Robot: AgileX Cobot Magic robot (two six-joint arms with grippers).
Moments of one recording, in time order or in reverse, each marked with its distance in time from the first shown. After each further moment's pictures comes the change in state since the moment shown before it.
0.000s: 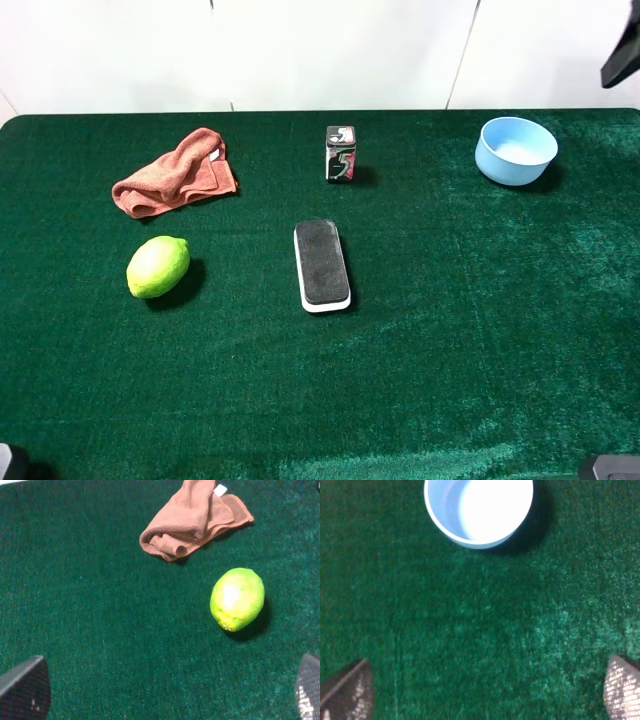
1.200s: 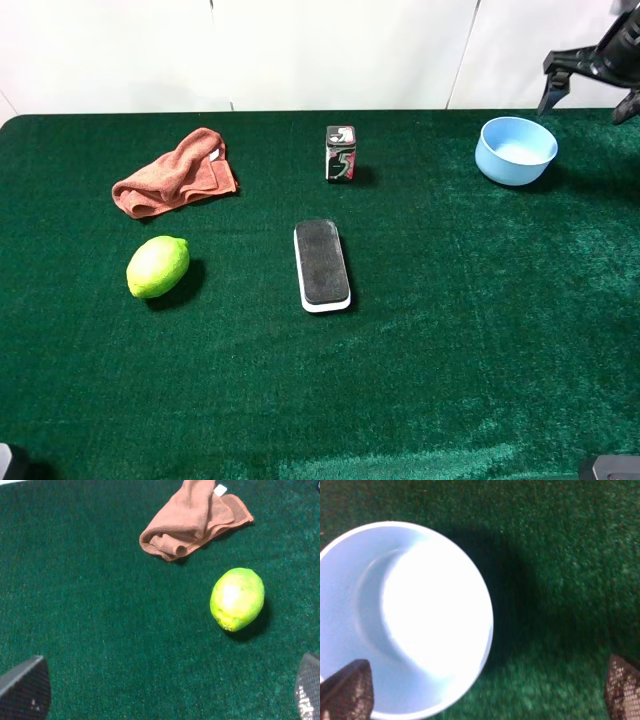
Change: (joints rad) left arm 0.000 0.000 0.000 0.000 0.000 0.000; right arm -0.106 0.676 -0.400 0.023 -0.117 -0.011
